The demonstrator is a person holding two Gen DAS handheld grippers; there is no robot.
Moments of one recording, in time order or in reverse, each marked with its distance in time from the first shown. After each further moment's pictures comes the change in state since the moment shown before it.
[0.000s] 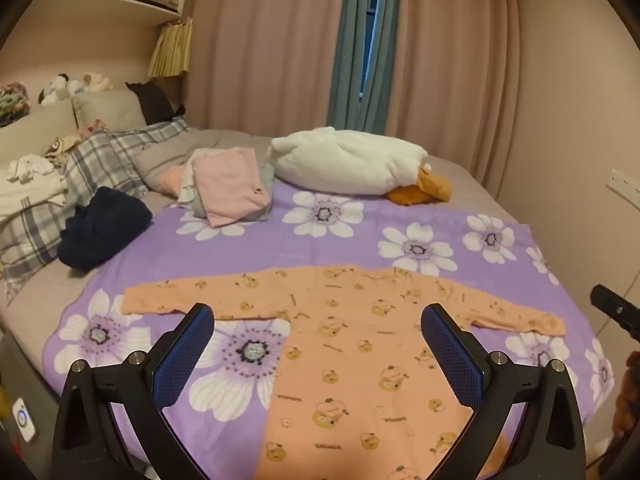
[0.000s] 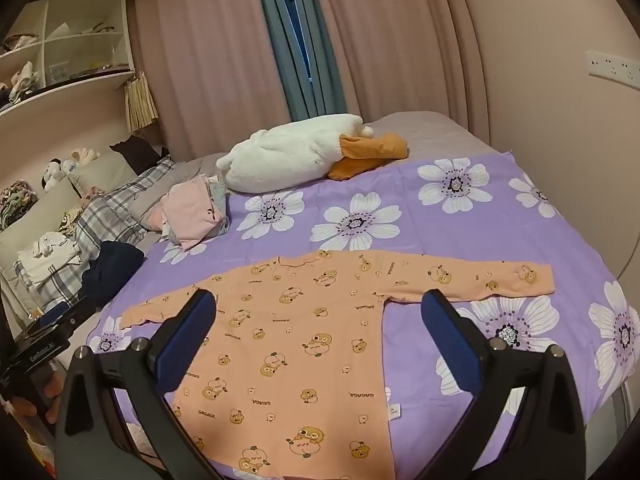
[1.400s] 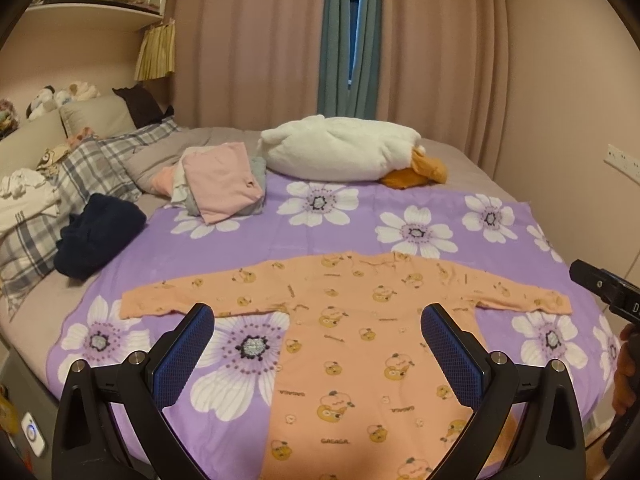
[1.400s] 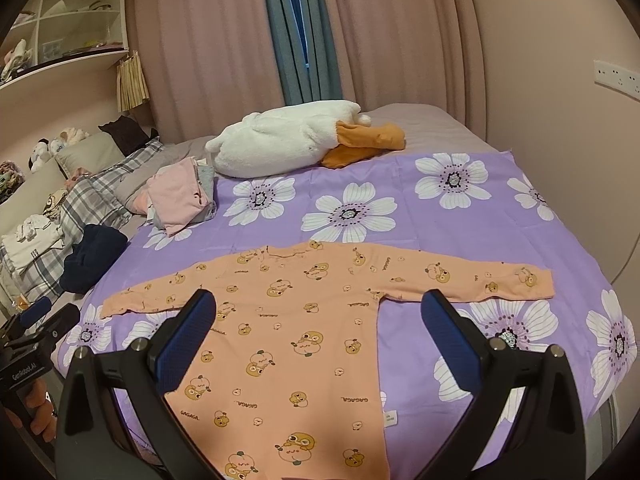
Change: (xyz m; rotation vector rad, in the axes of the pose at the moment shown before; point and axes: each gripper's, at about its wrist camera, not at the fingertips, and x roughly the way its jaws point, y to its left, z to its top) left arm 0.005 -0.007 -0.011 0.054 0.008 -0.035; right arm 0.031 0.013 -0.002 -0.052 0.035 -0.059
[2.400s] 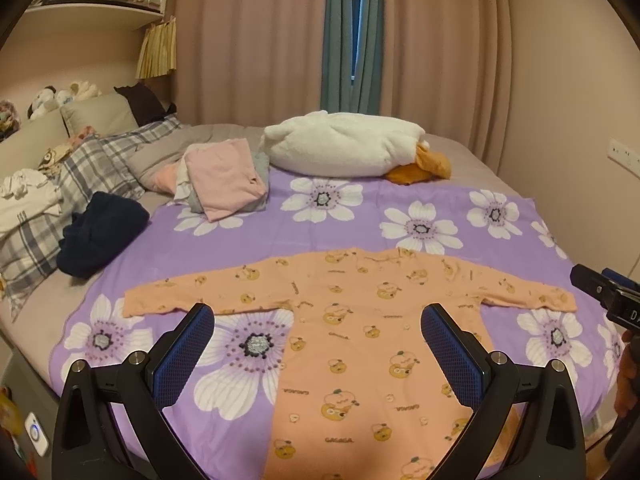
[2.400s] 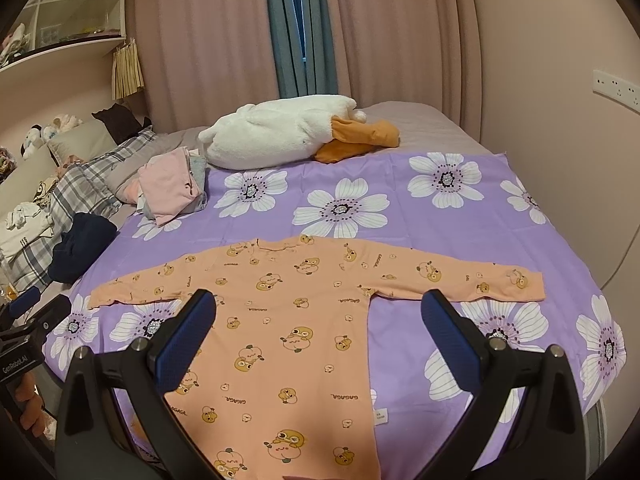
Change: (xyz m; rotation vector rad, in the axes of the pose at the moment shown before) left arm 0.006 -0.002 0.003 0.006 0.018 0.016; right arm 0.004 0.004 0.000 -0.034 0.017 -0.039
